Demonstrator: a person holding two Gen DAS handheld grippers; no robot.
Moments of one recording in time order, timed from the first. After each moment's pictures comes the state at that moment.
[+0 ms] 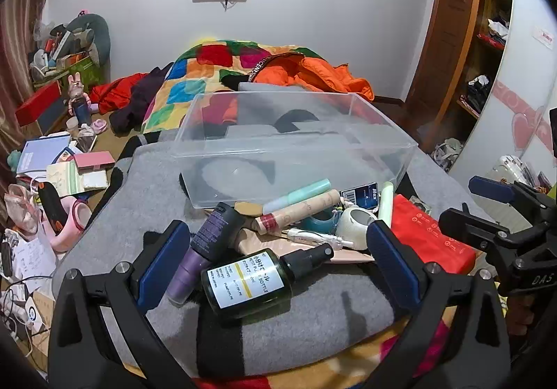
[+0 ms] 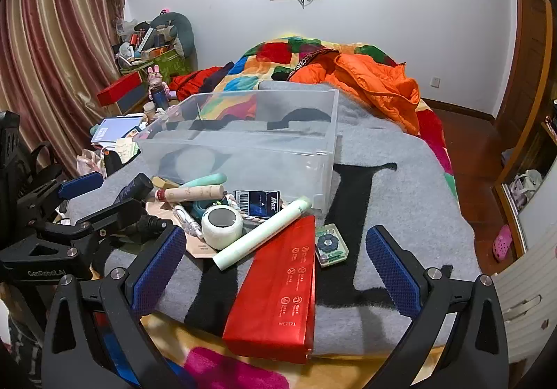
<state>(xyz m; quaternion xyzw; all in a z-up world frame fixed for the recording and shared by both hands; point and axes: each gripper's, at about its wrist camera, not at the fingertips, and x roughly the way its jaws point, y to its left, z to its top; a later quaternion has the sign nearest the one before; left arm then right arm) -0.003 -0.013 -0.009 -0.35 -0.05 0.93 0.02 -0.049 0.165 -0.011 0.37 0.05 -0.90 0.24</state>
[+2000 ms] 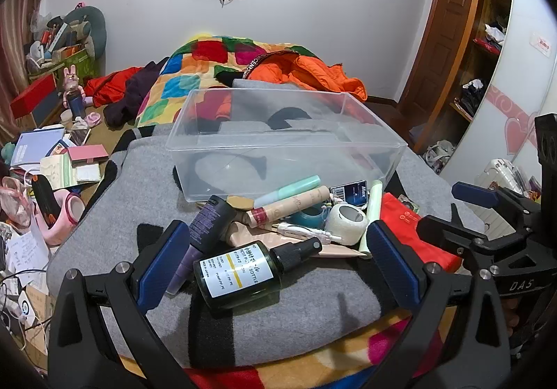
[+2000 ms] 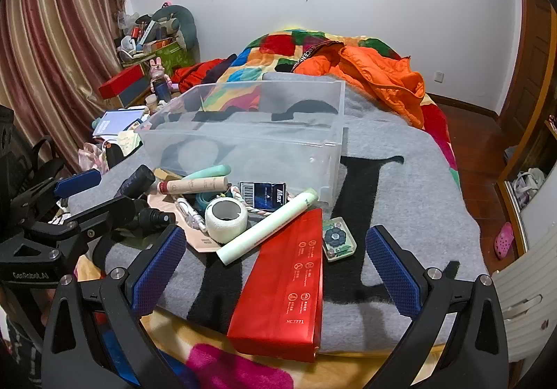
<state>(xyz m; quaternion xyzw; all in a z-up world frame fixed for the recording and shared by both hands) 0.000 -0.012 -0.006 -0.36 -0.07 0.93 0.03 -0.048 0.157 -0.016 0.38 0.05 -0.89 0.24</state>
